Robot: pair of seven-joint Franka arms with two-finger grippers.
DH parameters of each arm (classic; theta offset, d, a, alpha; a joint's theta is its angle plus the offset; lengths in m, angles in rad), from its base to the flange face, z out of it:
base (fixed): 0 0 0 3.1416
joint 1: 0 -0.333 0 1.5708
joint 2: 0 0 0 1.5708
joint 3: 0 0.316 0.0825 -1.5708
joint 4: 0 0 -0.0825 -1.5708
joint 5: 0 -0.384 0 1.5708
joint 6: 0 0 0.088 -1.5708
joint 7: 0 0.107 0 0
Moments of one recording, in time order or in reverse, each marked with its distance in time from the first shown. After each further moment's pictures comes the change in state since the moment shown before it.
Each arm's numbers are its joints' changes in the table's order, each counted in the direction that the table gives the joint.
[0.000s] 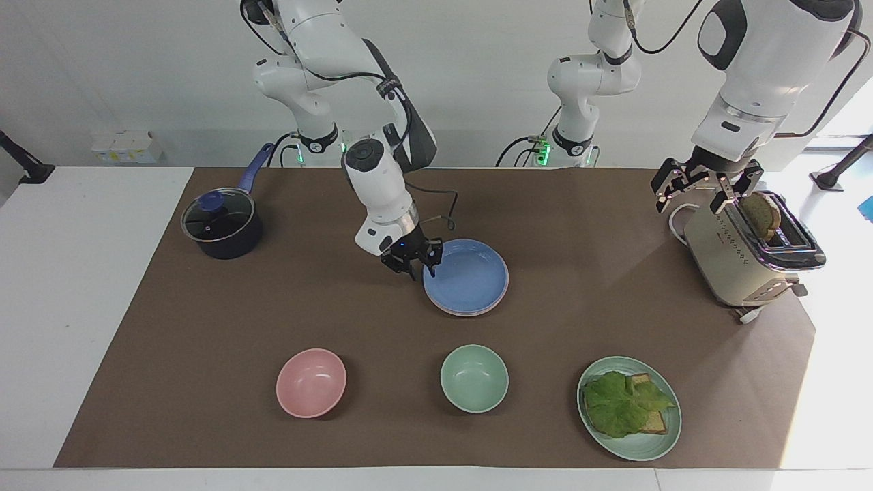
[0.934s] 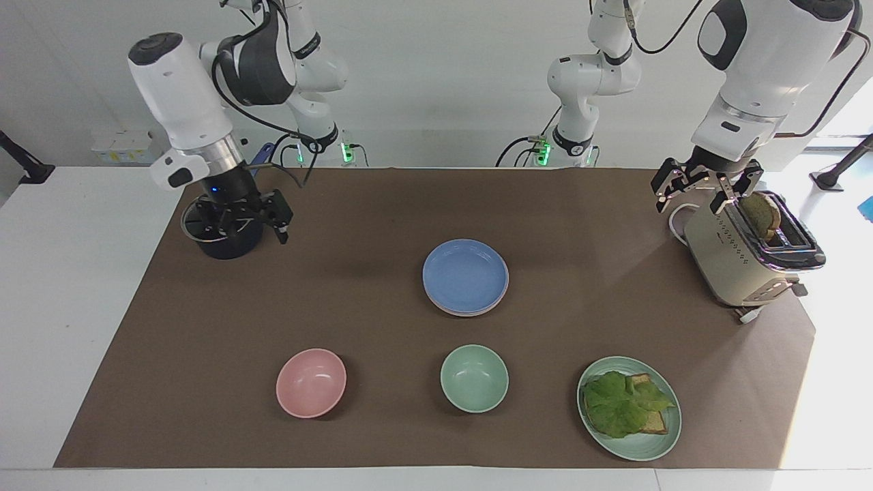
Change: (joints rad) left arm 0.000 0.000 0.000 0.000 0.000 0.000 0.000; right arm 0.461 -0.275 -0.014 -0.205 0.207 0.497 -0.173
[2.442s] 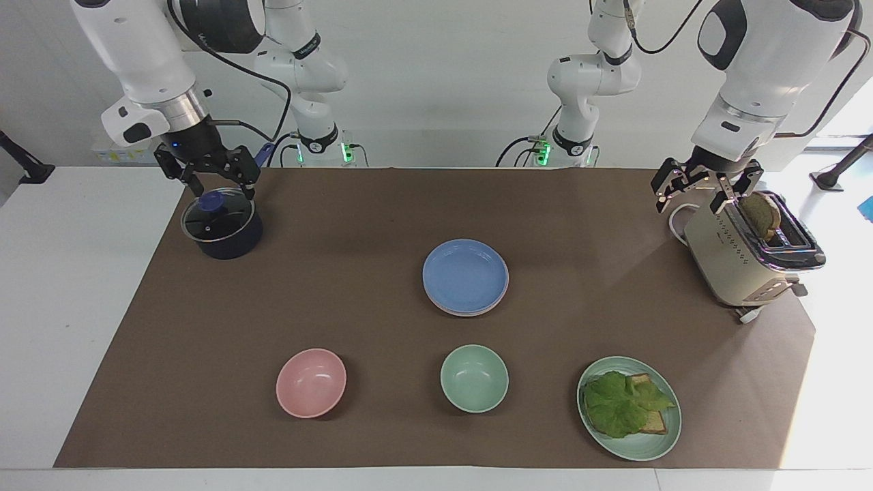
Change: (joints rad) left arm 0.000 0.000 0.000 0.000 0.000 0.000 0.000; right arm 0.012 0.002 -0.004 -0.172 0.053 0.359 0.027
